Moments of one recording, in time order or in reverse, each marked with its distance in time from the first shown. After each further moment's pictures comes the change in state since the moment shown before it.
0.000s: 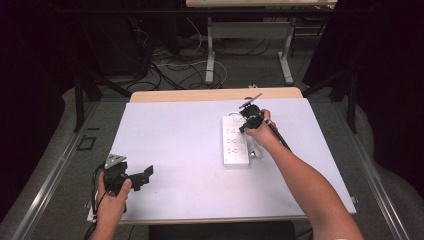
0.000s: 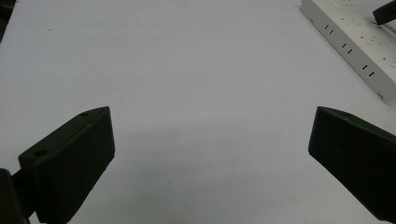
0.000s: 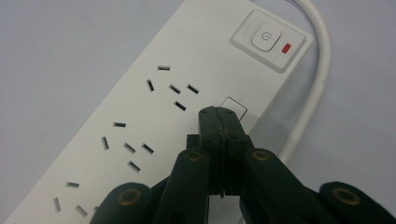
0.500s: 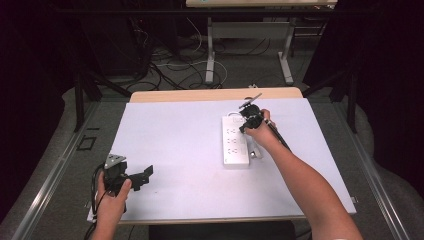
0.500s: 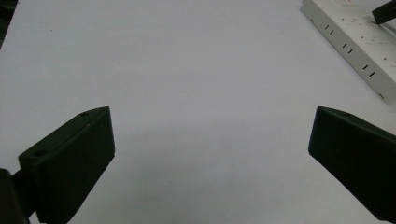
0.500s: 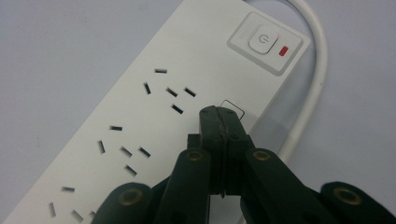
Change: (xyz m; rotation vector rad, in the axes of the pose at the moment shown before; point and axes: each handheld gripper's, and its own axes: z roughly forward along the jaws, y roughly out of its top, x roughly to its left) left arm 0.000 0.000 0.000 -0.004 0.002 0.002; right arm 0.000 0.001 0.002 -0.006 -0.009 0.008
